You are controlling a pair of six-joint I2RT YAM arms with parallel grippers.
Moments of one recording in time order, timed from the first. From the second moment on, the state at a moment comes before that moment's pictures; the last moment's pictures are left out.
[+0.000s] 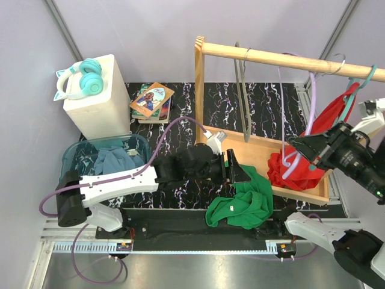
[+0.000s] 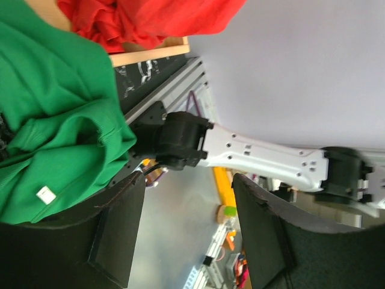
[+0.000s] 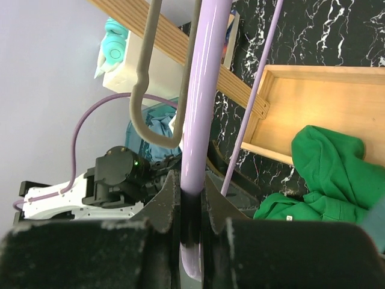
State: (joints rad) left arm -1.21 1.39 1.12 -0.11 0.10 -1.14; right arm 0.57 0.97 2.14 -1.43 0.07 0.77
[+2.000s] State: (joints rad) left arm -1.51 2.06 1.48 -0.52 -0.26 -0.56; right arm 0.57 0.71 2.09 -1.37 0.12 0.94
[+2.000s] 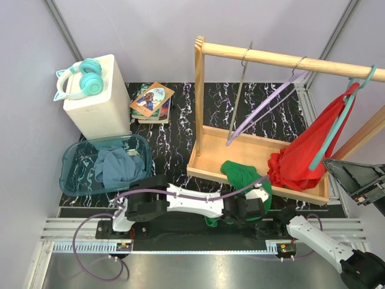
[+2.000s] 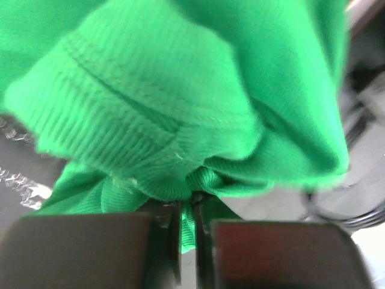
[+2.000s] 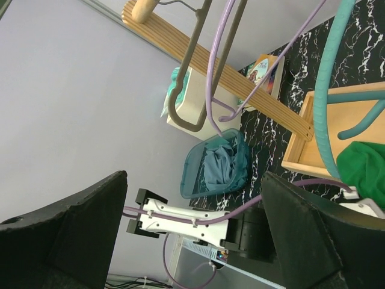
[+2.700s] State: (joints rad) left arm -1.11 1.09 1.13 -0.80 -0.39 -0.72; right arm 0.57 0.71 2.11 -1.37 0.22 0.91
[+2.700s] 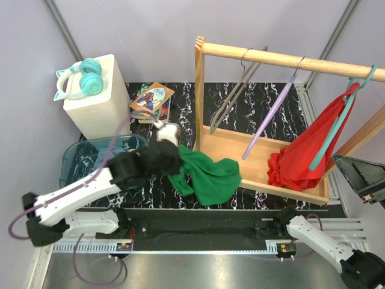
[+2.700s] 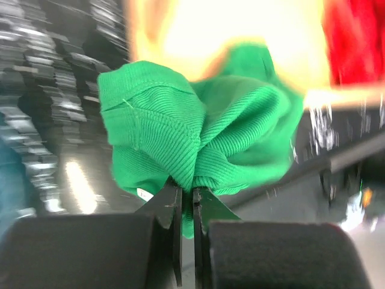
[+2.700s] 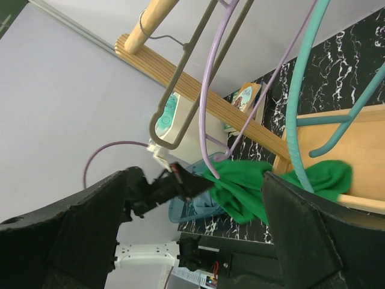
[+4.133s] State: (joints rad) left arm -0.10 0.99 1.02 -0.99 -0.47 -0.68; right arm 0.57 0.95 2.21 -1.38 0.38 0.70
